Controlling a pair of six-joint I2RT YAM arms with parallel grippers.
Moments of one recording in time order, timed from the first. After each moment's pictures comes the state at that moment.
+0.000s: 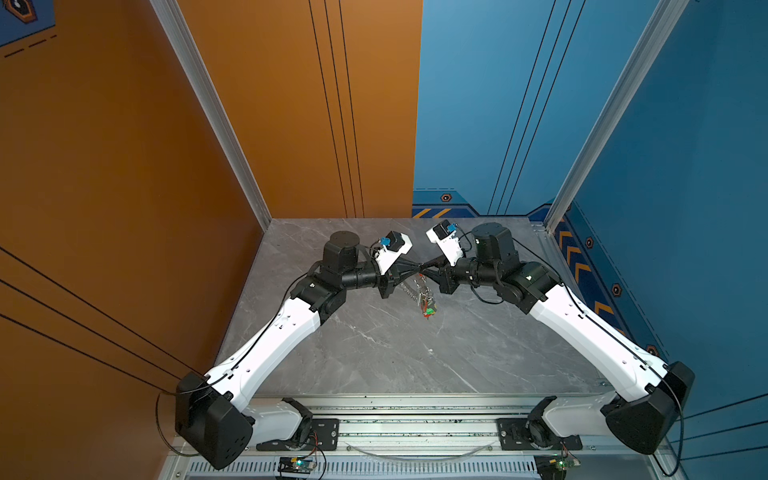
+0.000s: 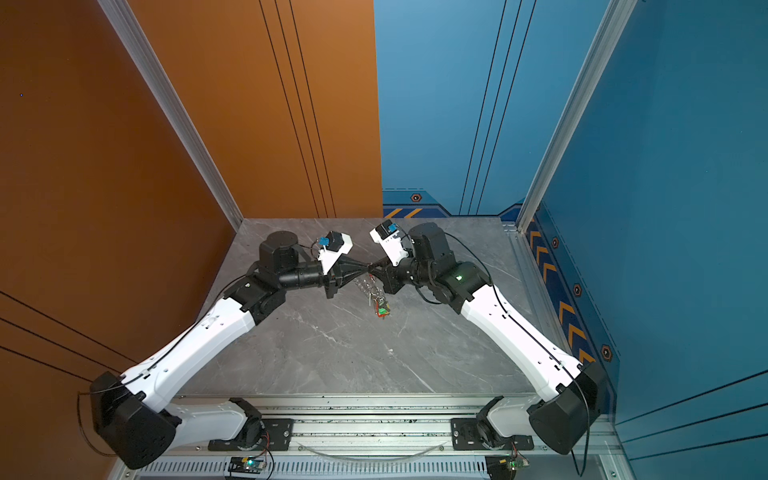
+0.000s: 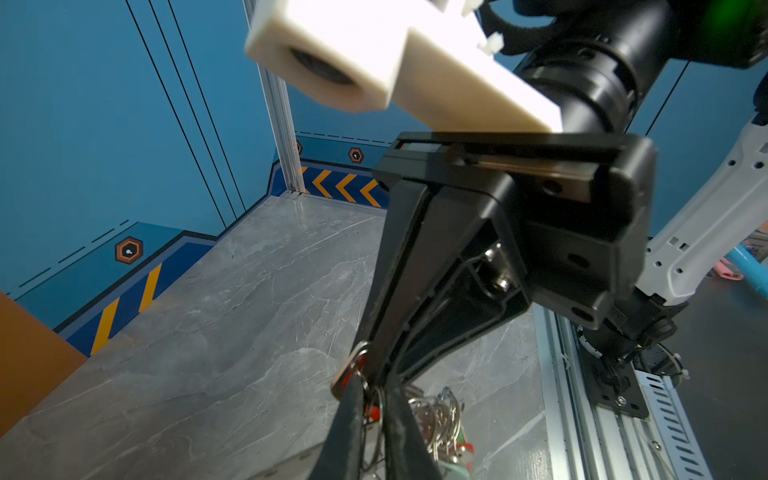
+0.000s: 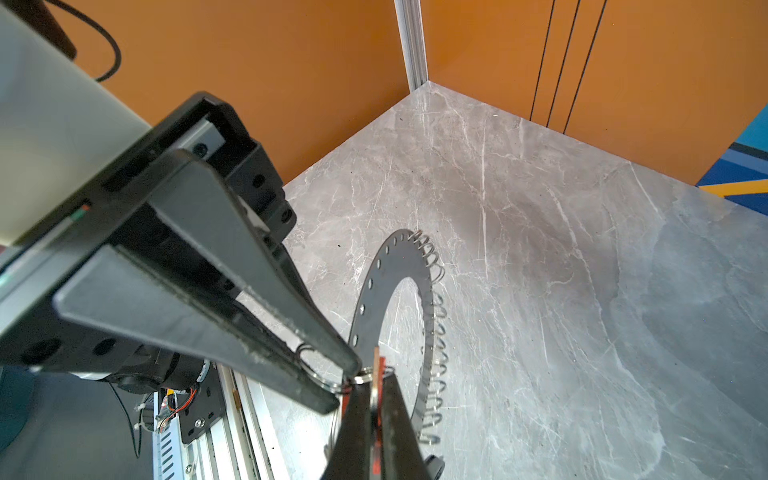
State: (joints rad) left arm -0.53 1.29 1.18 -0.18 0.68 0.21; right arm 0.63 1.36 1.39 -0.53 -0.43 0.07
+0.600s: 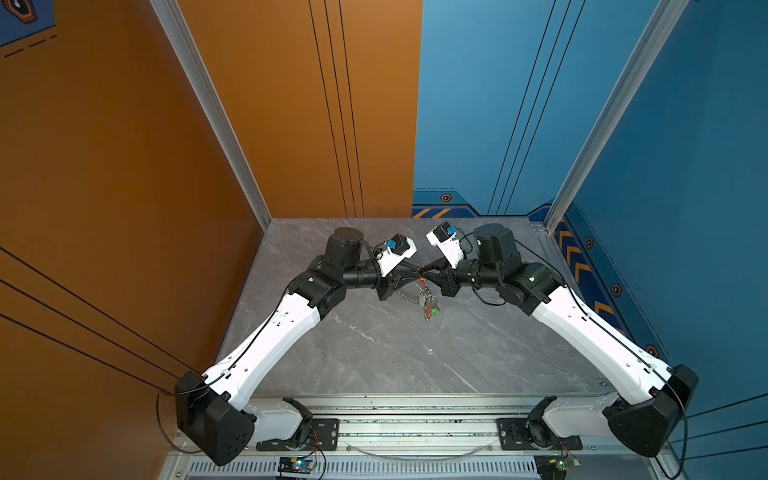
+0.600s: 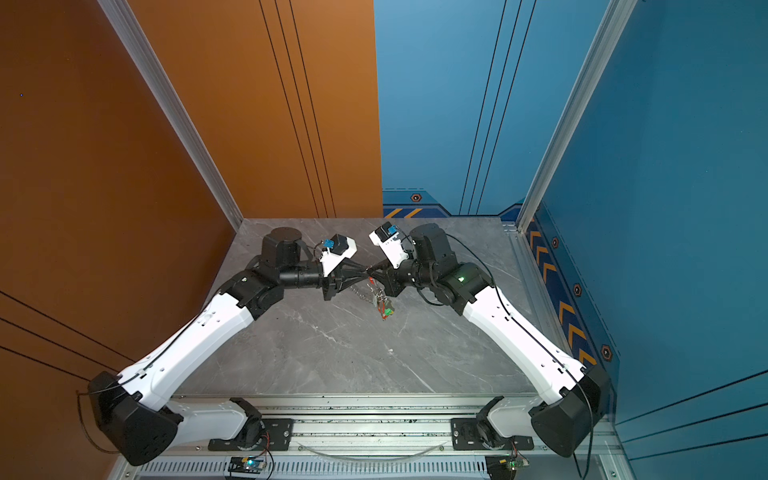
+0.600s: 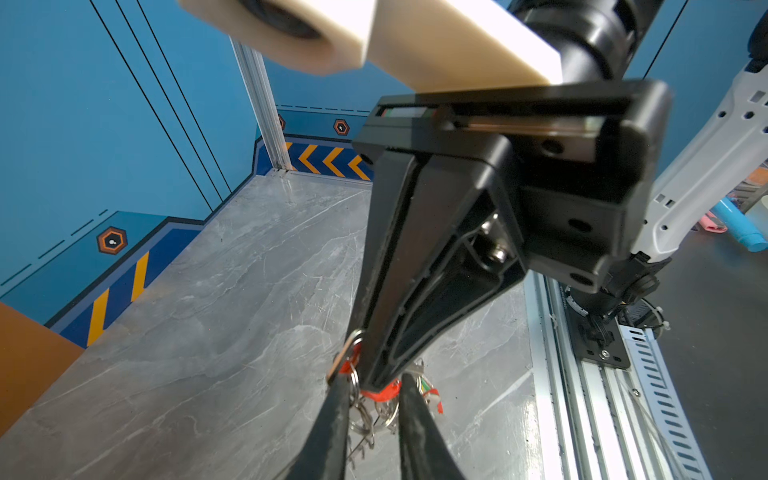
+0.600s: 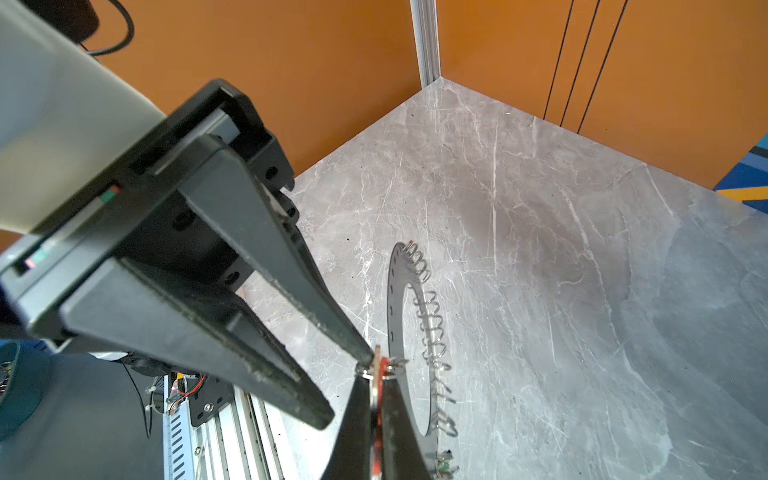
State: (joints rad) left arm -0.54 1.30 1.25 -0.37 0.68 0.32; right arm 0.63 1.34 1.39 -0.56 -0.45 0.05
